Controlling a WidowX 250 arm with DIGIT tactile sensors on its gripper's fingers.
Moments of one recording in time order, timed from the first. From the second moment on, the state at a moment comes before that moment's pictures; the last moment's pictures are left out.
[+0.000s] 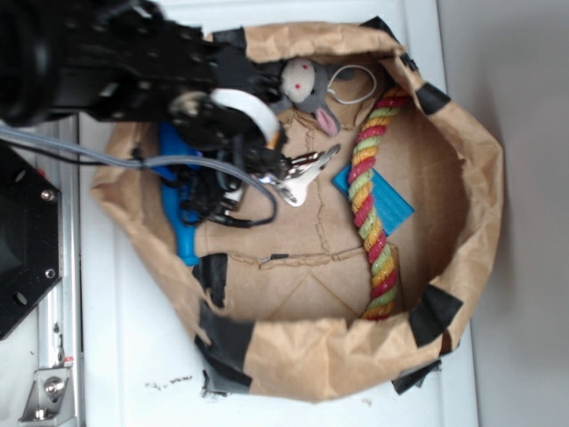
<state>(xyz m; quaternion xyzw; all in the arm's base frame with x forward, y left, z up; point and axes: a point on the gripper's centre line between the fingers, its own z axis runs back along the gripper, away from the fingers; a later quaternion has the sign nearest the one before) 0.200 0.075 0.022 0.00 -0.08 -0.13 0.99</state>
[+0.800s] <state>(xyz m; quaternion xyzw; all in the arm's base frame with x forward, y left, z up) 0.246 0.056 0.056 -0.05 -0.04 -0.10 0.99</state>
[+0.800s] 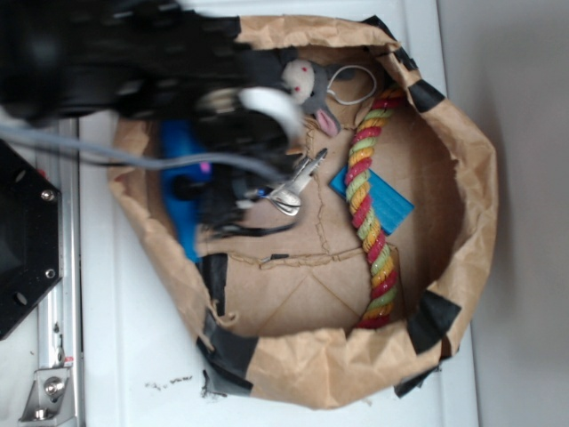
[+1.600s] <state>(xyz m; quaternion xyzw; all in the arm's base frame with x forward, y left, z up) 0.269 0.004 0.176 -0.11 -0.08 -0.18 0.97</state>
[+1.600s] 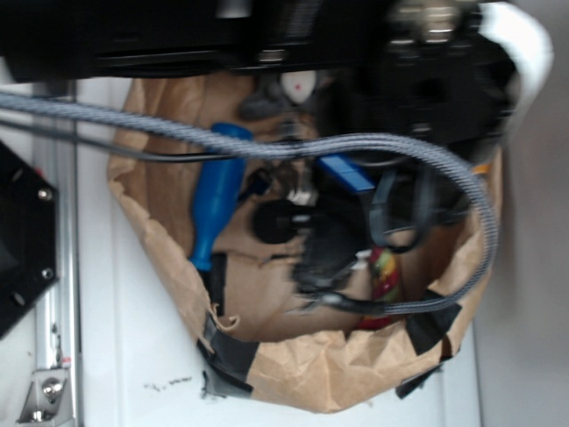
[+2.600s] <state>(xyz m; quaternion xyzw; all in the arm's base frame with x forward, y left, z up) 0.245 0.051 0.131 -0.02 -0.07 -0.20 0.98</state>
